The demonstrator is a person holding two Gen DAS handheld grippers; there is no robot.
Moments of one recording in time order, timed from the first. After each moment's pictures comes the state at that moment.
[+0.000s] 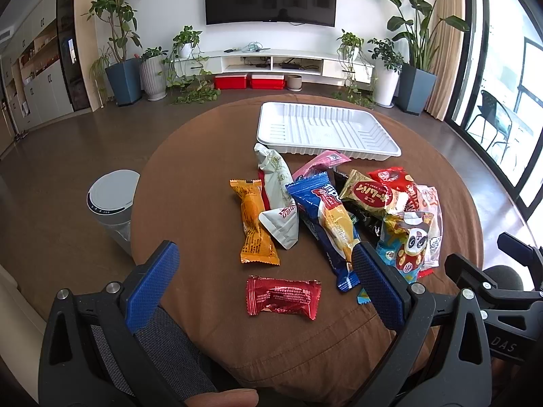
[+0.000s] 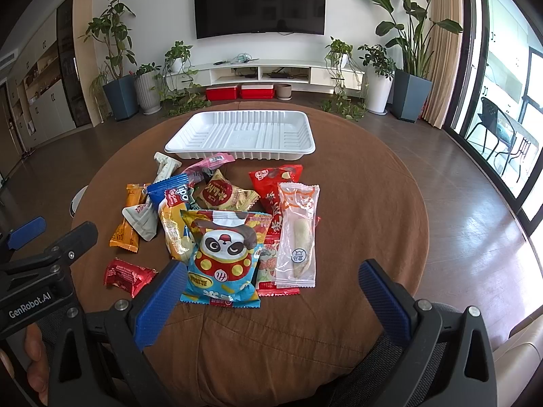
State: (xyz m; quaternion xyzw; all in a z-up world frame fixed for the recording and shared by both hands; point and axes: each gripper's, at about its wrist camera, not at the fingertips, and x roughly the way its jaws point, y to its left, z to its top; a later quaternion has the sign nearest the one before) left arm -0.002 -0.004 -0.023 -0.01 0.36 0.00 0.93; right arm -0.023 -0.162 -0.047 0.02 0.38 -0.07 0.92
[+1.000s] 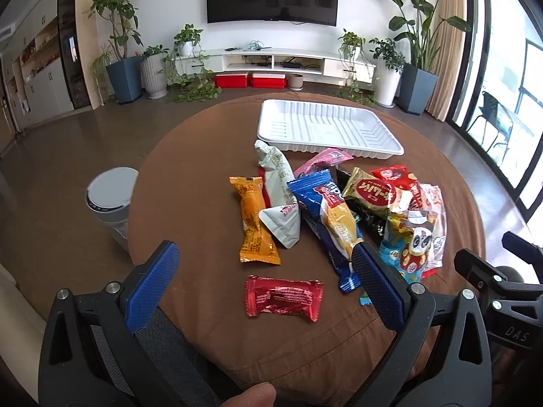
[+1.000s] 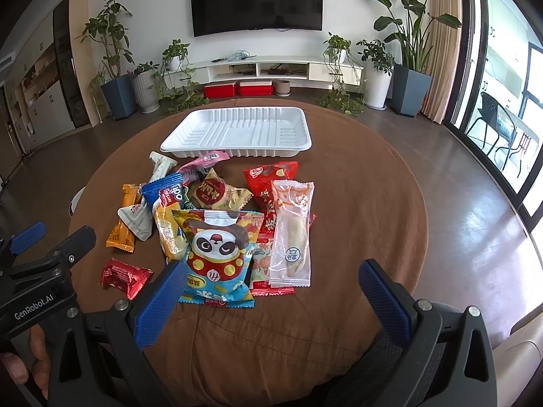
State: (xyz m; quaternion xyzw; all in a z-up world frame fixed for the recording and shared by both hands) left arm 0.008 0.002 -0.028 -0.02 0.37 -0.01 0.93; right arm -0.027 -0.168 -0.056 0.03 0.38 -0.07 0.92
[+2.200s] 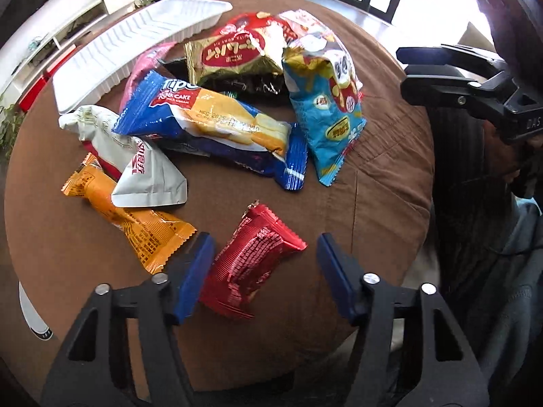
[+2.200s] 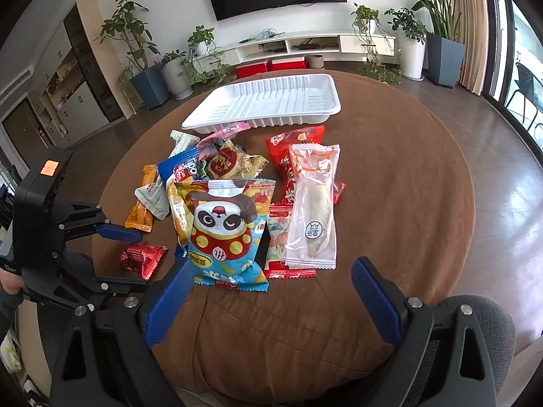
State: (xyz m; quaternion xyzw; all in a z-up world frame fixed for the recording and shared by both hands) left arm 0.074 -0.033 -0.101 0.24 0.52 -0.38 0.73; right arm -0.021 -0.199 -0.069 0.09 0.43 0.03 0.90
